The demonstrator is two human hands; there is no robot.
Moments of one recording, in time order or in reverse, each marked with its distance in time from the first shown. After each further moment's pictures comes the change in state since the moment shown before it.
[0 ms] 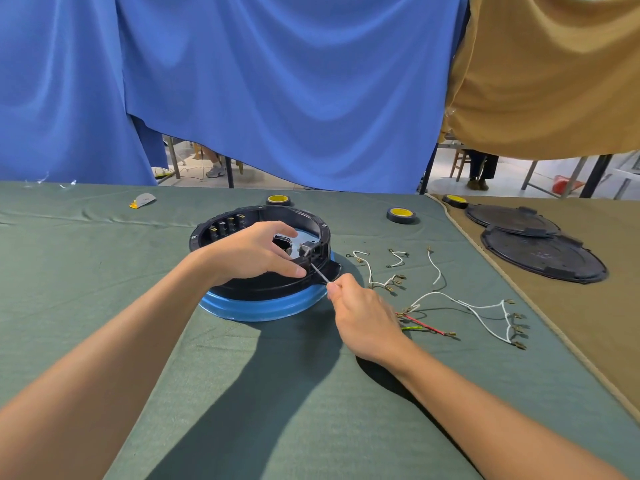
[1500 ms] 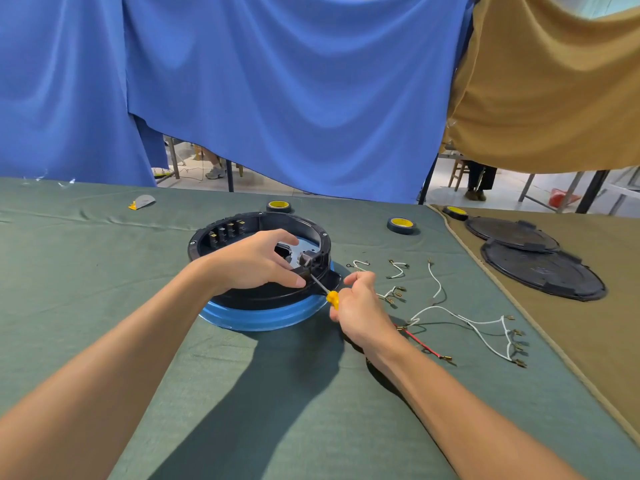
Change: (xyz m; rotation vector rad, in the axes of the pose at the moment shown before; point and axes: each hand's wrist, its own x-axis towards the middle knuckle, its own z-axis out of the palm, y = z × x) left_hand 0.000 -0.001 0.001 0.000 0.010 -0.012; right_hand 0.022 -0.012 0.004 0.542 0.045 0.382
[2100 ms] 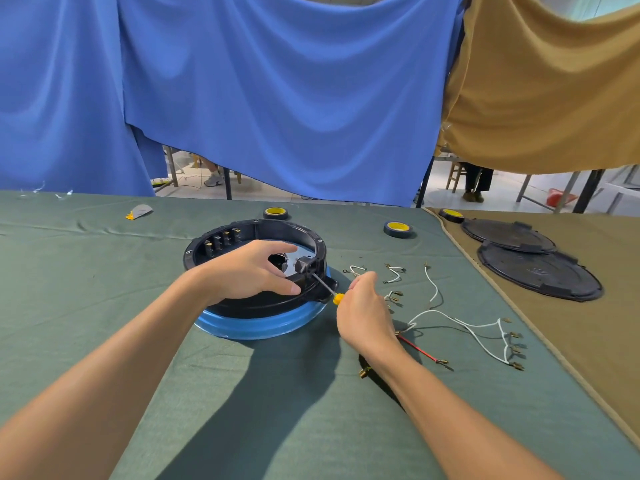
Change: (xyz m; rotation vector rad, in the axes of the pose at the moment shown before) left_hand -0.002 0.000 -0.001 -0.004 -0.044 0.043; right_hand 0.001 -0.003 -0.007 -0.355 0.196 -0.067
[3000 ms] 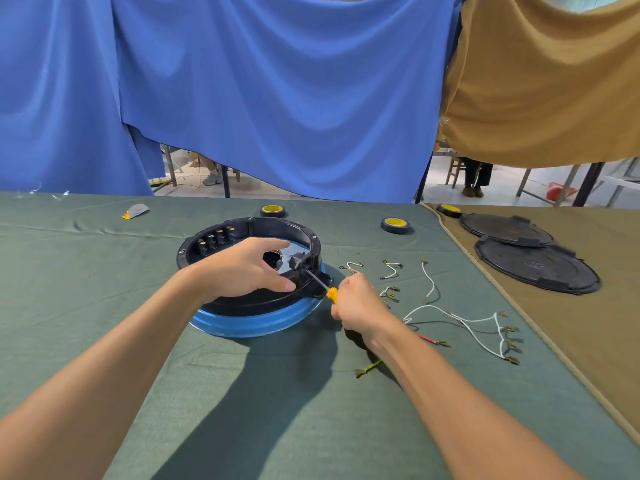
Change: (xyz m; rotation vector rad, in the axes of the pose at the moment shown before) left_hand 0.000 0.001 0.001 0.012 0.034 -0.017; right_hand 0.009 -0.004 -0.005 0.157 -0.201 0.084
